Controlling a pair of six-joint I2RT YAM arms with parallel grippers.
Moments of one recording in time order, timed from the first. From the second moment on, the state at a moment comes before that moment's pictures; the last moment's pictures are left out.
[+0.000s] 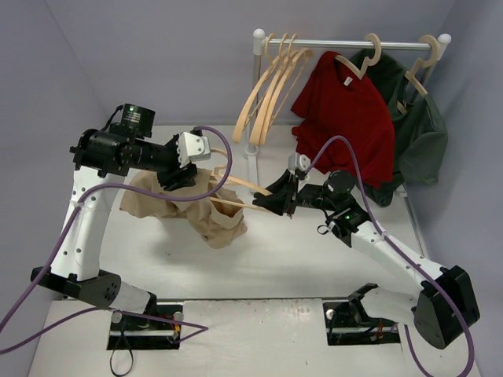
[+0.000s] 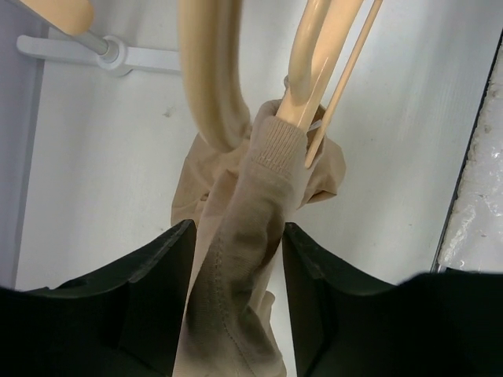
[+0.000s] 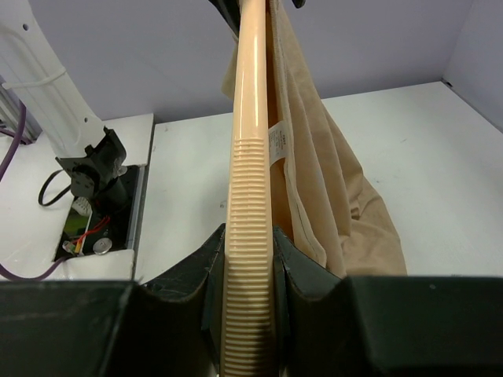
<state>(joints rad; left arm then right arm) -0.32 1.44 1.97 -1.45 0.60 0.93 0.53 1.14 0.70 0.55 -0.90 0.15</state>
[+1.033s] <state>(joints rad) -0.31 1.41 1.84 -1.47 0.66 0.99 0.52 1.17 0.70 0.54 -0.94 0.14</state>
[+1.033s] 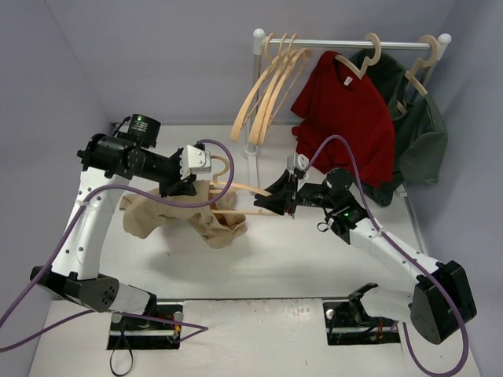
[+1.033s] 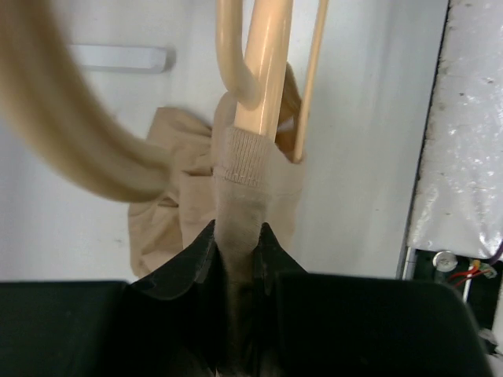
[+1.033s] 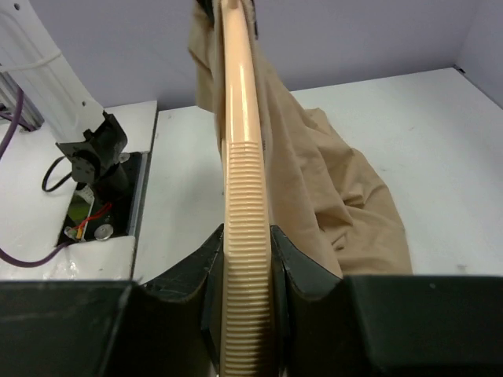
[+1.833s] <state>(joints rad) -0.28 1.34 1.70 -1.32 0.64 0.86 0.39 1.03 0.80 0.31 -0.62 0.10</state>
